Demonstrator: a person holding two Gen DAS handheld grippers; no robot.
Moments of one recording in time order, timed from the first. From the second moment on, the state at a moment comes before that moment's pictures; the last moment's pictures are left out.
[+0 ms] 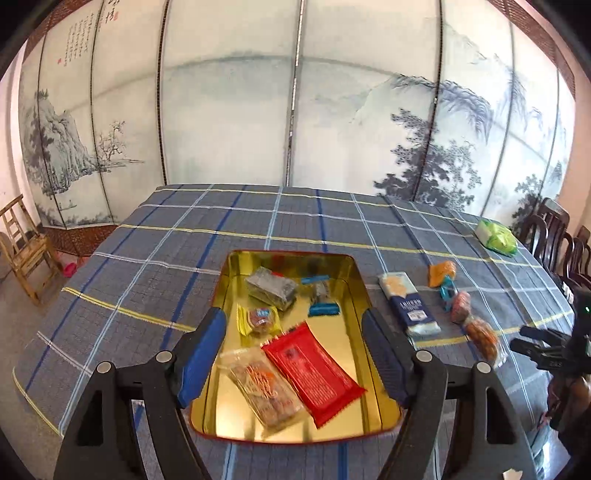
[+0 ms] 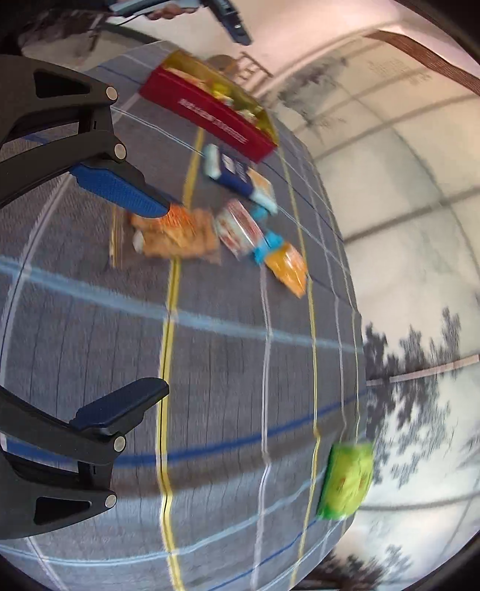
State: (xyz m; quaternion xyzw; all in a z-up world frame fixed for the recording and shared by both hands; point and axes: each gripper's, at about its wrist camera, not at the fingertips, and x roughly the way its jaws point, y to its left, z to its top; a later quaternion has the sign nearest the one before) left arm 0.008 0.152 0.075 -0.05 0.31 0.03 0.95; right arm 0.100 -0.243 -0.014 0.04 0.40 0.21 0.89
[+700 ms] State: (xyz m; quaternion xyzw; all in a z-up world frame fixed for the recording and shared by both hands) left arm -0.112 0.148 -0.008 -0.14 0.33 0.02 0.93; right arm 0.120 -0.186 -0.030 -0.01 0.43 0.19 0.88
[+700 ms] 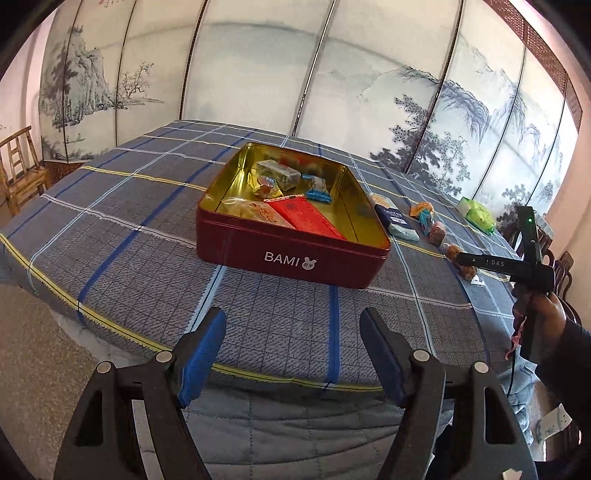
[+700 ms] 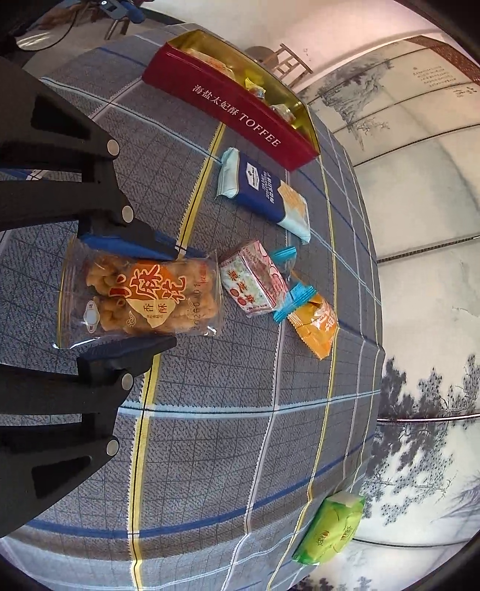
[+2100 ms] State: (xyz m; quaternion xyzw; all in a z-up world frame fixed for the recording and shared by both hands) left arm -0.130 0.148 -0.008 -0.15 0.34 0.04 0.93; right arm 0.225 -0.126 0.057 -0.05 0.36 0.07 0.93
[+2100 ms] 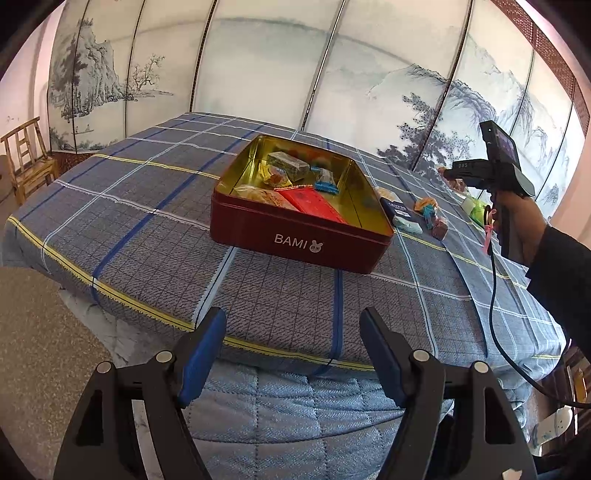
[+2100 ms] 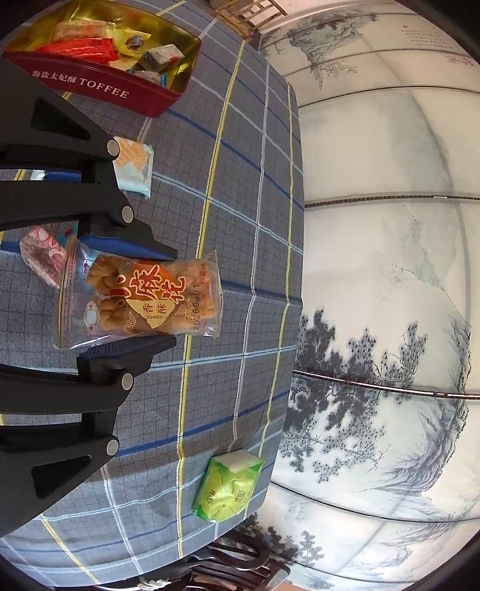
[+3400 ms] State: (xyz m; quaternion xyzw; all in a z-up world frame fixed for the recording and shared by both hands) left arm -0.142 0.166 -0.021 -0.17 0.35 0.05 0.92; right arm 0.155 0.053 0.058 -0.09 0.36 0.23 0.90
